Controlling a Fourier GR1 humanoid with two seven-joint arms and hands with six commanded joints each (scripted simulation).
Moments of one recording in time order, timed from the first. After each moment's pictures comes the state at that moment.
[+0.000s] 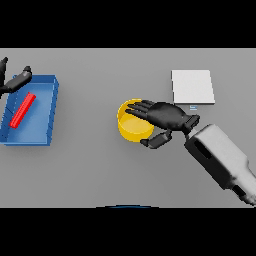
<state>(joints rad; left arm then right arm) -0.68 0.92 -0.69 -1.12 0.39 0.30 0.47 -0.56 -0.40 0.57 -1.36 0.70 0.41 -0.16</state>
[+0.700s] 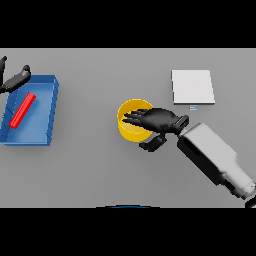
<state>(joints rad) -0.68 0.93 -0.69 -1.13 0.40 0.29 0.46 -0.62 -0.36 0.65 -1.20 0.75 0.44 -0.21</state>
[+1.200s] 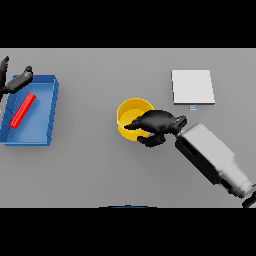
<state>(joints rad) -0.67 0.93 -0.69 -1.16 0.39 0.32 0.47 -0.63 -0.34 0.66 -1.15 0.75 0.43 -0.24</state>
